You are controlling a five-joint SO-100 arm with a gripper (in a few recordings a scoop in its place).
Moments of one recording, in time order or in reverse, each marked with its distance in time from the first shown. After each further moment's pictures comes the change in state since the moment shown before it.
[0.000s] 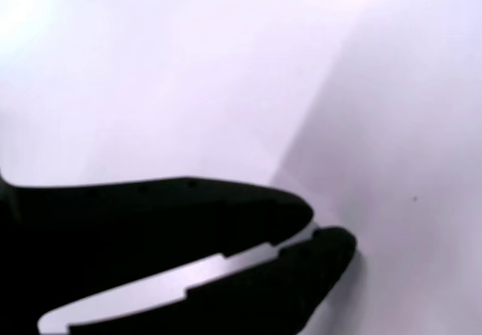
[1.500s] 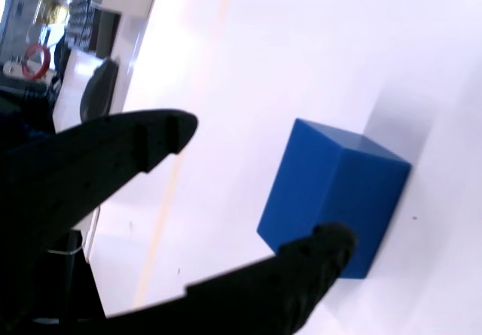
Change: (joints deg) arm -36.6 -98.6 -83.1 -15.9 38.9
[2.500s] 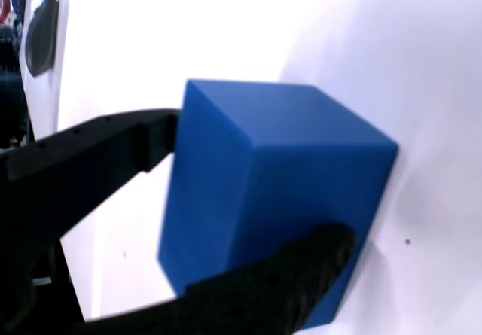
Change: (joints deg) arm -10.4 -28.7 -18.3 -0.4 4.8
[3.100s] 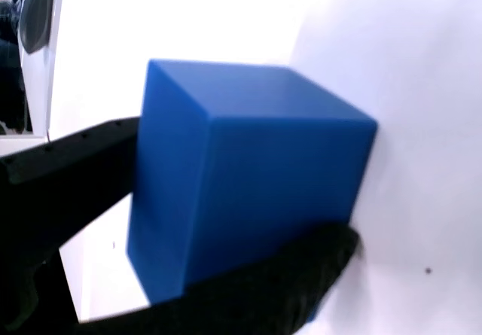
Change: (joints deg) arm -2.6 -3.3 -1.2 -2.1 0.2
